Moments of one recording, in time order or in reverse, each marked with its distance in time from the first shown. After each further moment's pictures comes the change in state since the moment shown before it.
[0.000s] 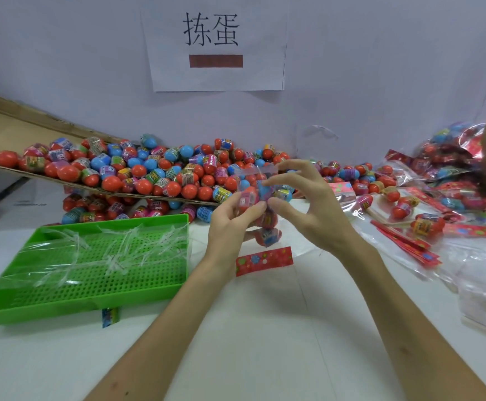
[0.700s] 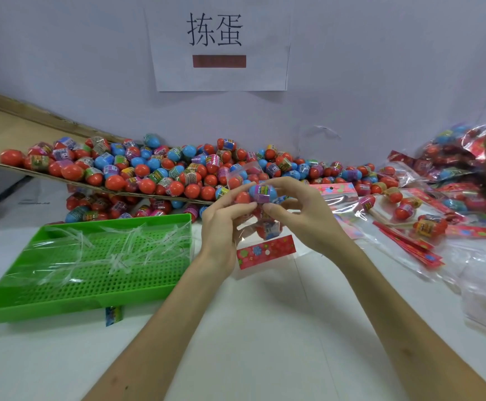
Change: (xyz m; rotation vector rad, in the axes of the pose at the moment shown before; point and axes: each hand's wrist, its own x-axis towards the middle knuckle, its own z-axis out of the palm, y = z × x) left_hand 0.004 0.009 -0.007 -0.160 0.061 -0.056; right_hand 0.001 -0.004 0.018 0.237 -0.039 0.157
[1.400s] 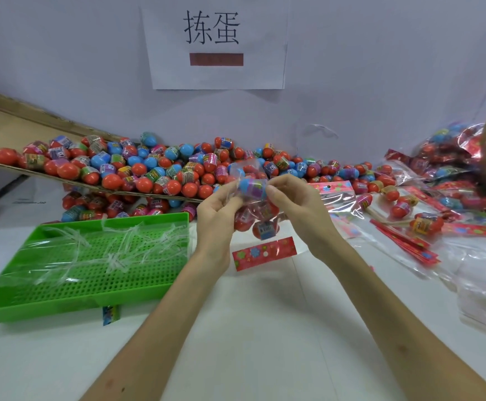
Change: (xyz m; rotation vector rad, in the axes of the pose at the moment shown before) left_hand 0.002 0.001 0.003 0.078 0.058 0.131; right_hand 0.000 -0.006 0.008 0.215 0.095 0.113
